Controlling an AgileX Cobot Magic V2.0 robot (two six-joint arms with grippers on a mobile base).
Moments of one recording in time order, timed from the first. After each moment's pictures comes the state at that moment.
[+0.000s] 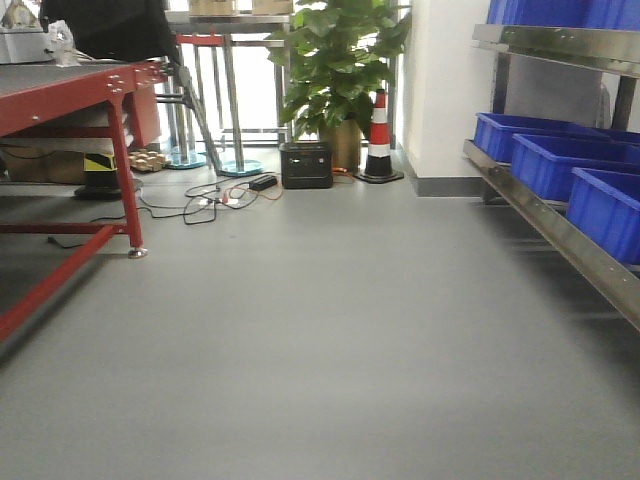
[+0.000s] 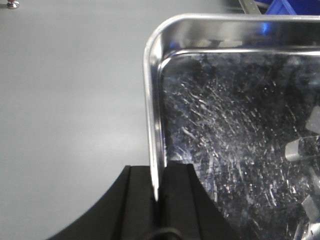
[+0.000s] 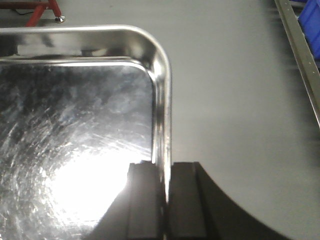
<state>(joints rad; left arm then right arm) -0.87 1.37 -1.56 0.64 1.08 -0.90 0.74 1.29 -1.51 -0.57 1.13 0.79</state>
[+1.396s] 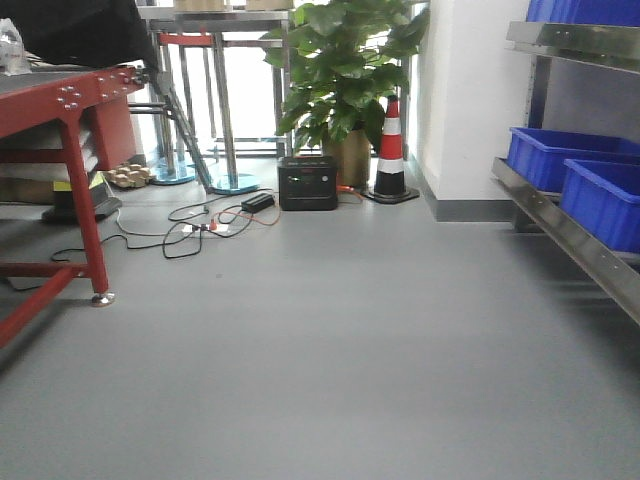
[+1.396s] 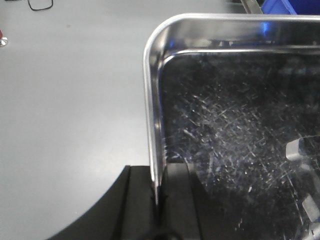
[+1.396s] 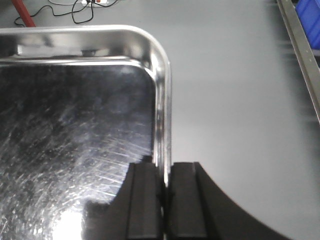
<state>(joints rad) -0.87 1.37 -1.56 0.64 1.08 -0.90 0.74 1.29 -1.51 -0.57 1.13 0.79</state>
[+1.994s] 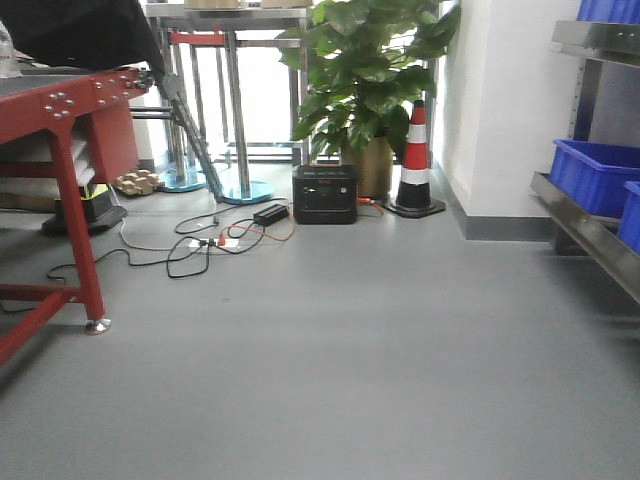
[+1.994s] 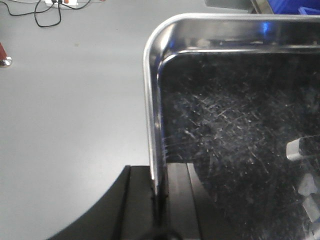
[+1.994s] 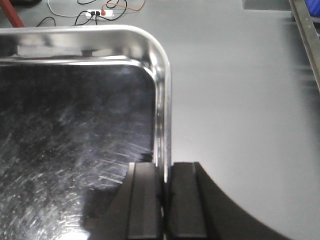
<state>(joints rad) -0.87 1.37 -1.56 0.64 1.08 -0.90 0.74 1.29 -1.51 -0.57 1.13 0.79</state>
